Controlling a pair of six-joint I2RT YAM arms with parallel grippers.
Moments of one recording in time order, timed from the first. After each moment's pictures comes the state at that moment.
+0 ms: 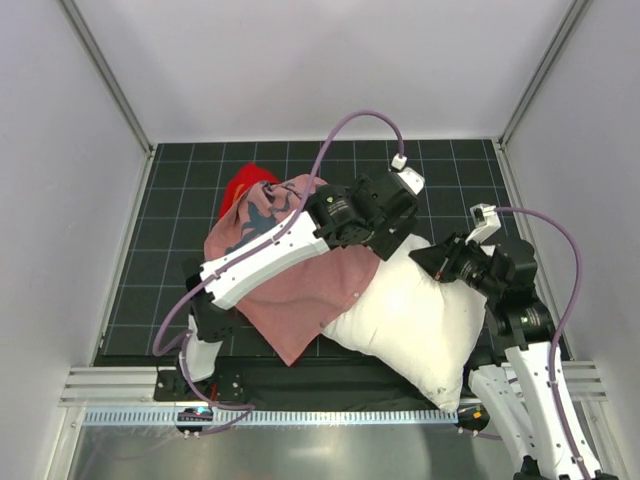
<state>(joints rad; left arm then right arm) -1.13 1.97 2.28 -1.17 -0.44 -0.20 0.11 0.55 0.69 -0.45 -0.52 0.54</state>
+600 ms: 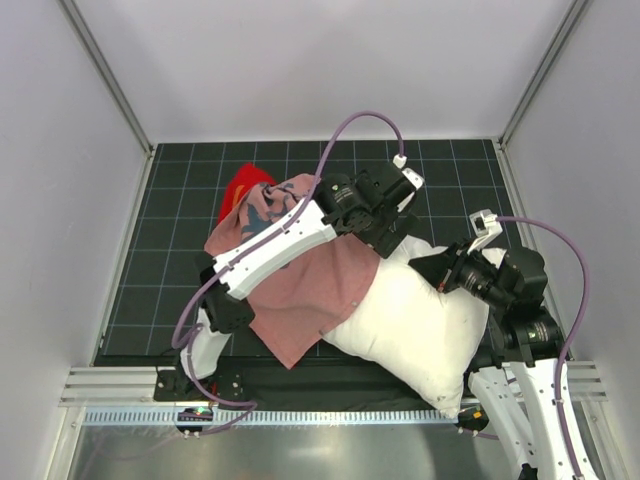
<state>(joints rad) -1.08 2.05 2.38 -1.26 -0.28 -0.18 0.11 0.46 0.73 -0.50 -0.62 0.45</state>
